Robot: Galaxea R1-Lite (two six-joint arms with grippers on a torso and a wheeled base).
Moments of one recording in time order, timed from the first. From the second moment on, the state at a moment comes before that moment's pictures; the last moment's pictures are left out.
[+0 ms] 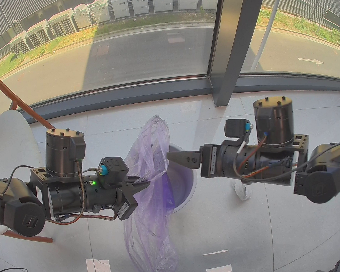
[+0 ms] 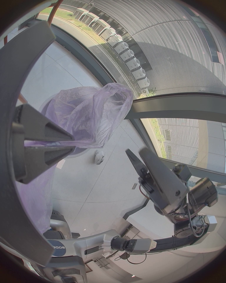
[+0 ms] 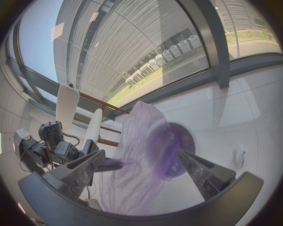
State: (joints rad) left arm -0.54 1.64 -0.78 -0.38 -0.22 0.51; right arm 0.76 1.81 -0.98 -0.52 0.09 0.50
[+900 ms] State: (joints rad) left arm -0.54 1.64 -0.78 -0.39 -0.21 0.42; right arm 0.75 2.11 -1.22 -0.69 0.08 0.49
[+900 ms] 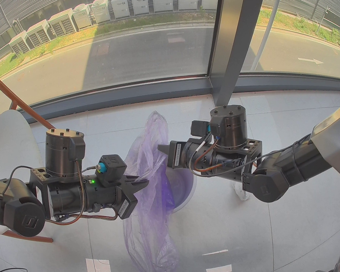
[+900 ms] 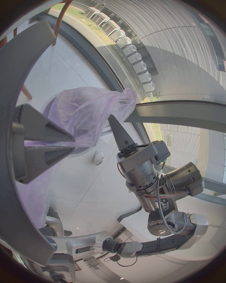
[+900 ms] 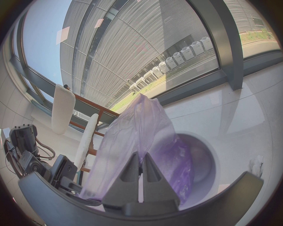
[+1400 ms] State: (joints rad) left arm -0.55 1.68 -0.87 -0.42 -0.16 0.30; right arm 0.64 2.05 -1.17 -0.69 0.08 0.44
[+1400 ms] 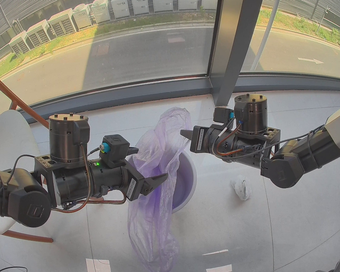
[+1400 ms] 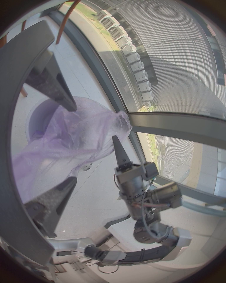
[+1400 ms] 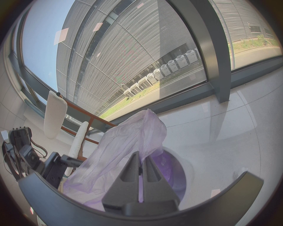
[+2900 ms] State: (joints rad) left arm -0.43 1.84 -0.90 -0.42 -0.04 0.28; right arm 0.51 2.13 -1.07 -0.99 0.19 0.21
